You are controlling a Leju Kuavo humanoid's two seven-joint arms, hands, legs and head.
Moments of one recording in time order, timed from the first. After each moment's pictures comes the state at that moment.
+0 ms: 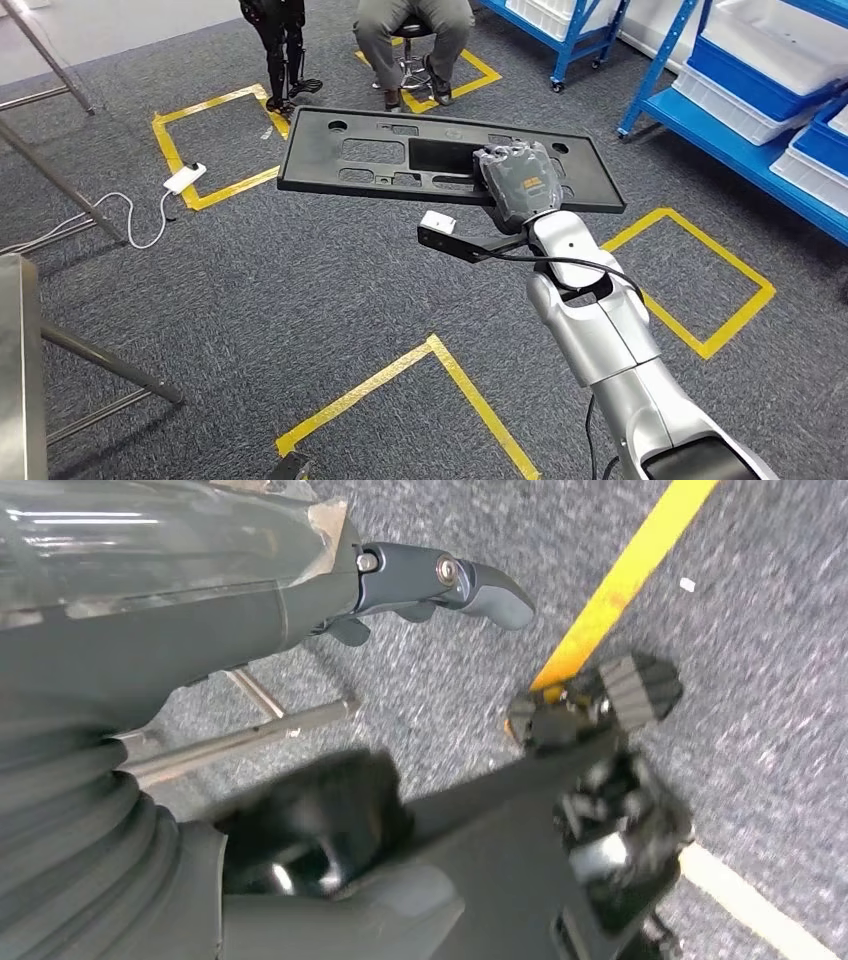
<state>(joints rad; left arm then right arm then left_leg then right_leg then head) -0.13 -0.01 -0.51 -0.16 0.23 0.06 0.19 -0.75 -0.01 0.50 -1.11 1.40 -0.26 -0.01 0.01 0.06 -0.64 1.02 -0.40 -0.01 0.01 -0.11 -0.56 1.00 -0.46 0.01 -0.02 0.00</state>
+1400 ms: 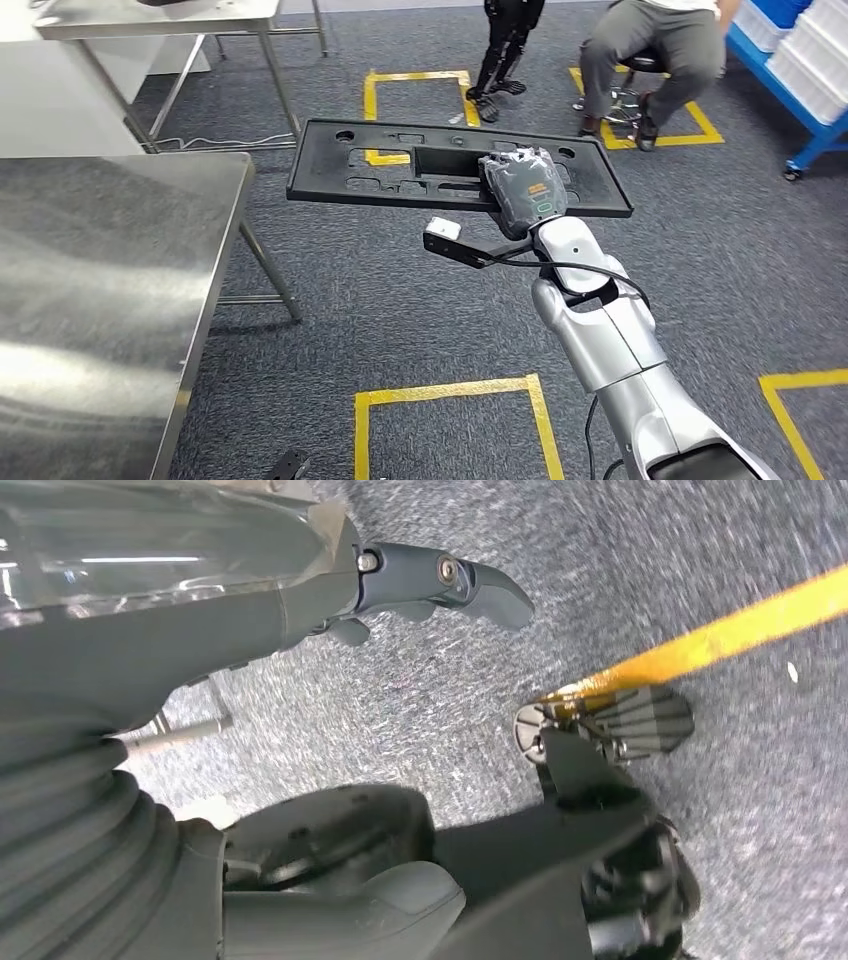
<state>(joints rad) -0.14 -0.01 -0.51 -0.16 0.24 0.06 0.19 -0.75 -0.01 0.51 -1.10 1.41 -0.25 -0.01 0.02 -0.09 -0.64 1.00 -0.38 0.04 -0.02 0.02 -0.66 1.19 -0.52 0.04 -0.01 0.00</state>
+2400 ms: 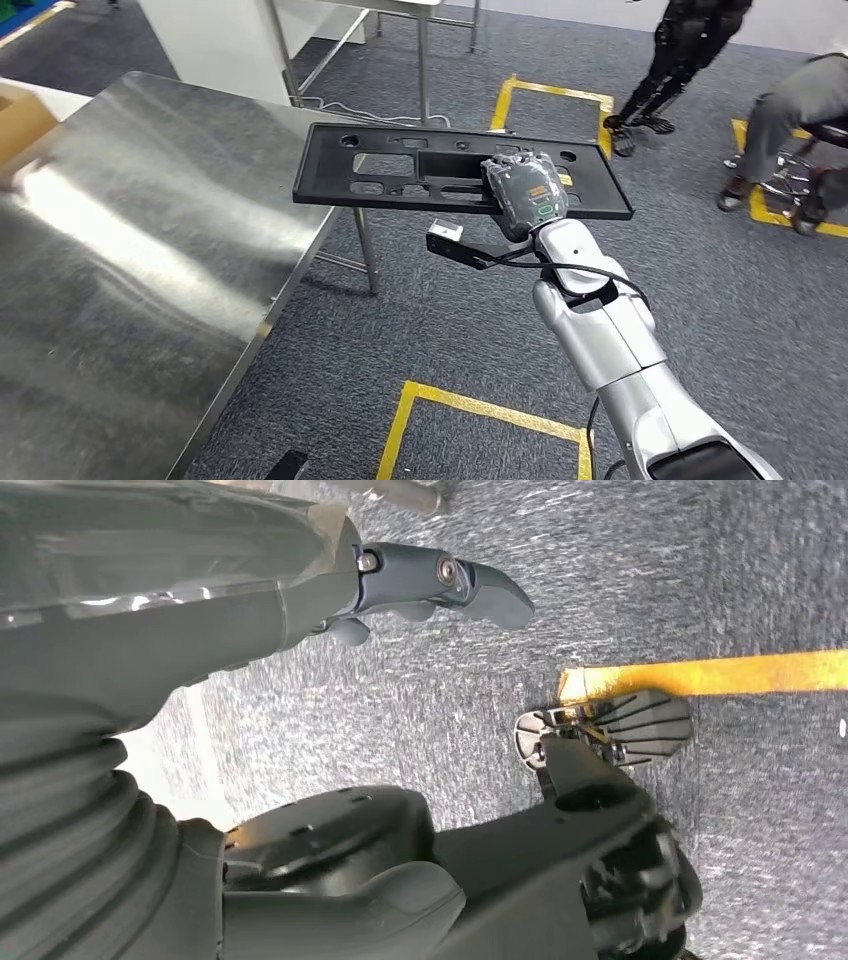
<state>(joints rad) -0.13 -0.01 -0.51 -0.16 0.23 0.06 0.19 -0.74 -0.03 0.50 -1.09 1.41 -0.26 0.00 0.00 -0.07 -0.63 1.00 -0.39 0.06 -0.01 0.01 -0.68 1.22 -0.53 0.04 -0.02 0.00</state>
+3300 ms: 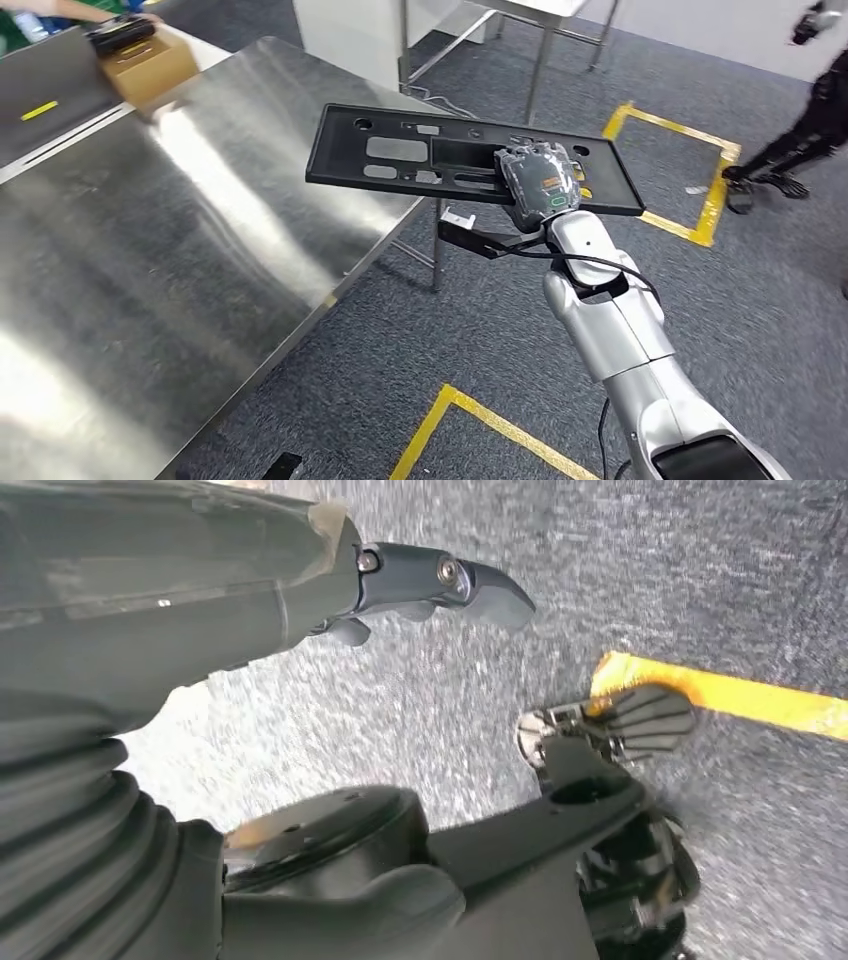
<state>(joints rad) -0.13 -0.01 -0.52 -0.15 0.26 0.04 0.19 -0.75 -0.05 0.45 -1.07 1.41 -0.27 -0.01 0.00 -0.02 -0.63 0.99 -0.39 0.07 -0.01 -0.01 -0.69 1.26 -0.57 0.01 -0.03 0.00</state>
